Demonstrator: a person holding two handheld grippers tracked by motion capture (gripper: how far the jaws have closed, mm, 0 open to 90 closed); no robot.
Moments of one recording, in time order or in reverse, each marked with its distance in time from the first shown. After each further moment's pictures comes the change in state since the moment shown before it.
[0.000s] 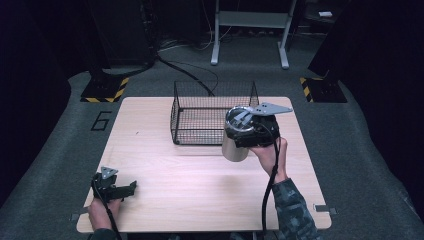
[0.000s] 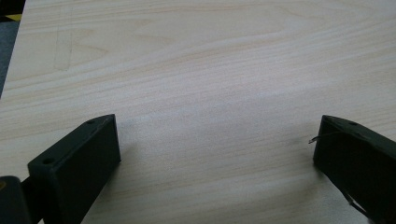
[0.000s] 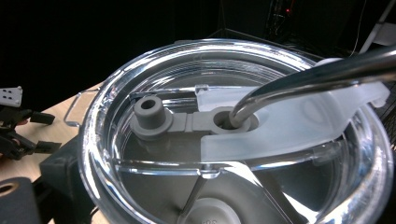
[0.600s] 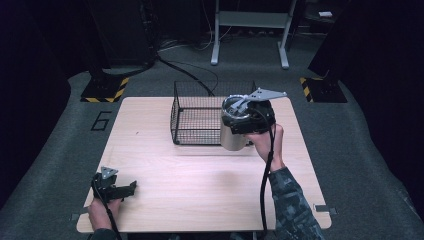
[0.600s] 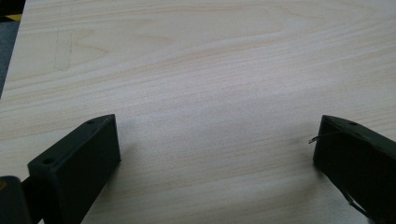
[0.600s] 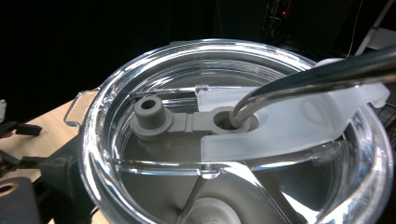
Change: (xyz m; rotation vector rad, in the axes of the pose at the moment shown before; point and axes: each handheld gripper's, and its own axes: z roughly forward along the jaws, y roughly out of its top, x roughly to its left) left arm 0.000 0.000 0.000 0.000 -0.001 0.000; right arm -0.010 0.028 0.017 0.018 -0.015 -0.016
